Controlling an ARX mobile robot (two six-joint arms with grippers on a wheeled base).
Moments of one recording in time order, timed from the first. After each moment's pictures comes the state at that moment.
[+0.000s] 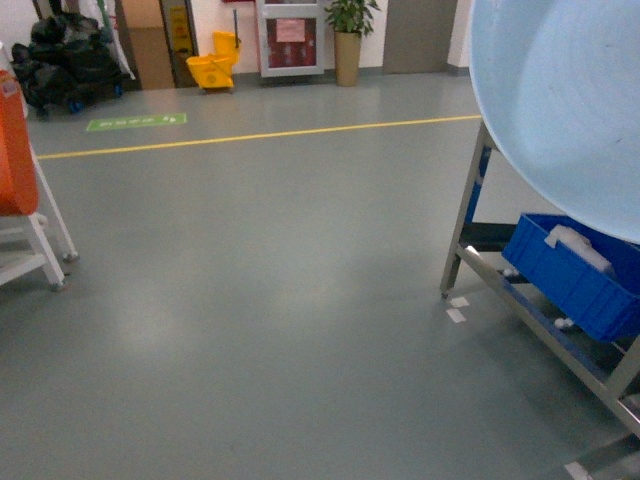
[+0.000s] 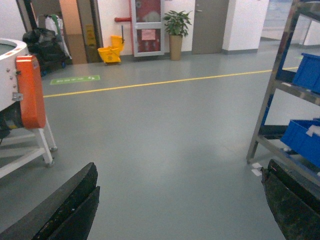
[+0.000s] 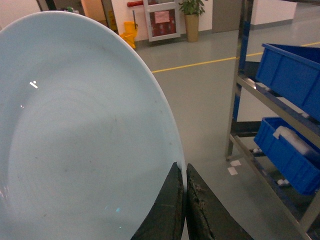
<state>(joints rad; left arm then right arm) 0.00 0.01 0.01 0.00 0.00 0.00 0.01 0.96 0.47 0.41 -0.16 0.12</state>
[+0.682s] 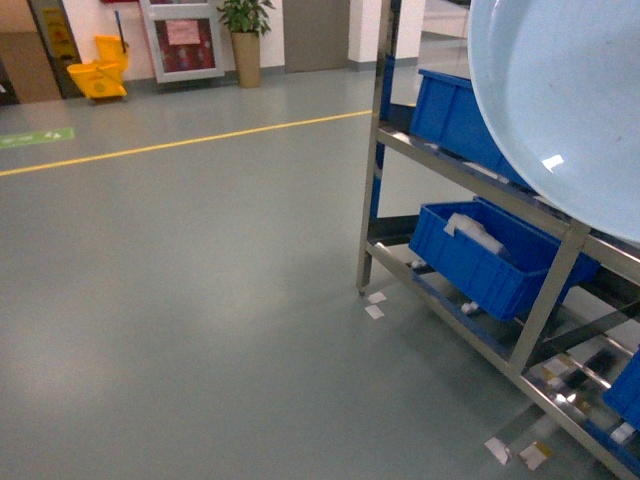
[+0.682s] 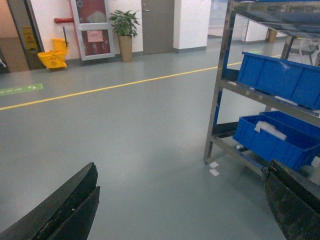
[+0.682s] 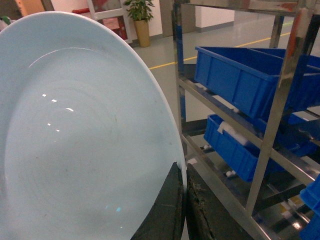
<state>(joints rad) 0.00 0.01 0.01 0.00 0.00 0.00 0.01 0.96 0.47 0.41 -0.16 0.12</state>
